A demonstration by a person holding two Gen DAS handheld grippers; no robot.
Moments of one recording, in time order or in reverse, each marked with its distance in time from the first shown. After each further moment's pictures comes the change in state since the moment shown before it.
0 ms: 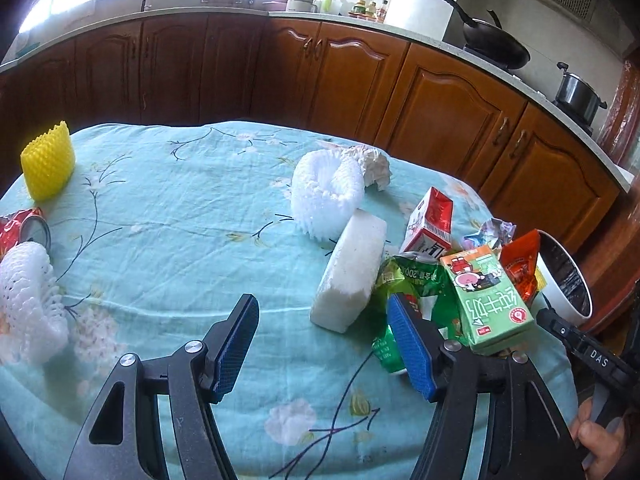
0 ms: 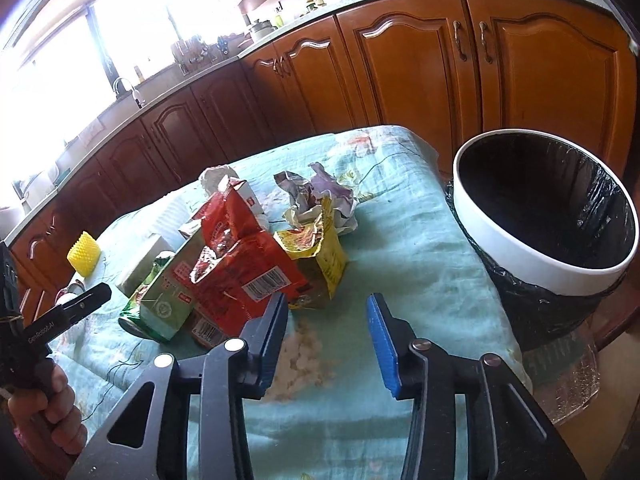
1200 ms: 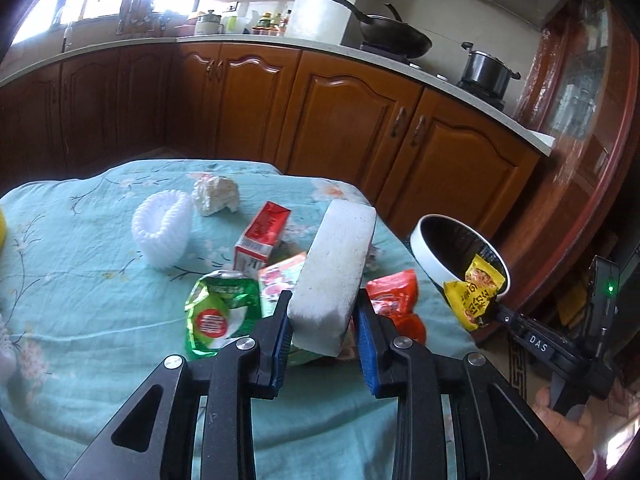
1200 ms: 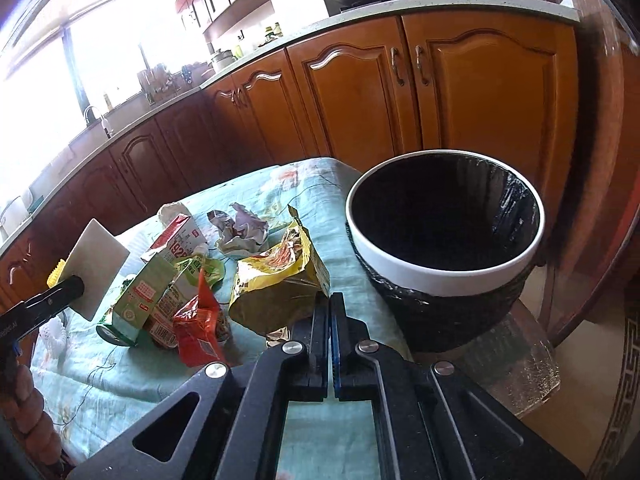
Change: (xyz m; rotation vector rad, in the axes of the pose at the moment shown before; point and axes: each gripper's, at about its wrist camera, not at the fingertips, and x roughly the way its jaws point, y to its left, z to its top) left arm -0.021 -0.091 -0.002 0.183 -0.046 -0.236; right arm -0.062 -0.057 -0.005 0.065 -0.104 -0.122
